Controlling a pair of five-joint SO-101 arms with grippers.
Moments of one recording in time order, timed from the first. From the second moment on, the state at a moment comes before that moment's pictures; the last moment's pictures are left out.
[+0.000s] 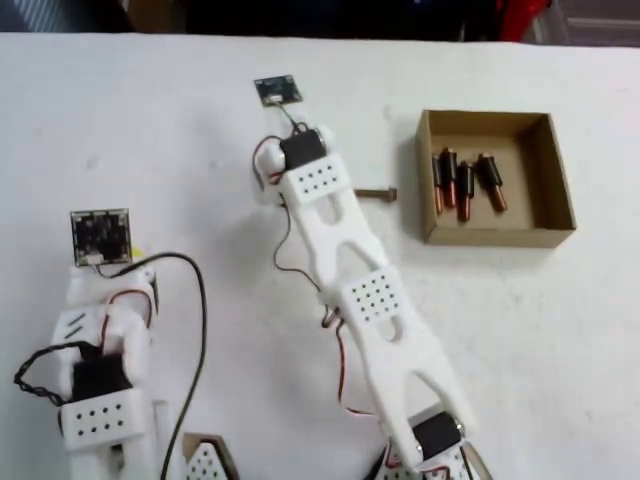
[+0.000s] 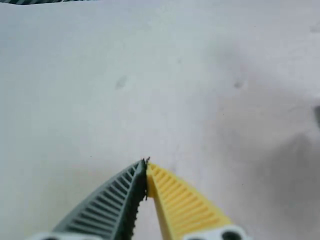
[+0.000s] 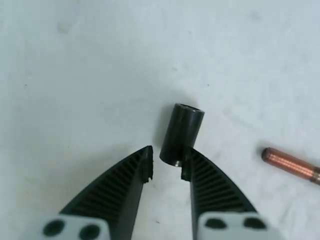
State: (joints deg) left arm -20.6 -76.2 83.1 37.0 -7.5; right arm -30.0 74.6 -93.3 98.6 -7.5
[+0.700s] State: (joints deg) left arm -20.6 -76.2 83.1 37.0 -7.5; right arm -29.8 75.3 -93.4 98.6 -5.8
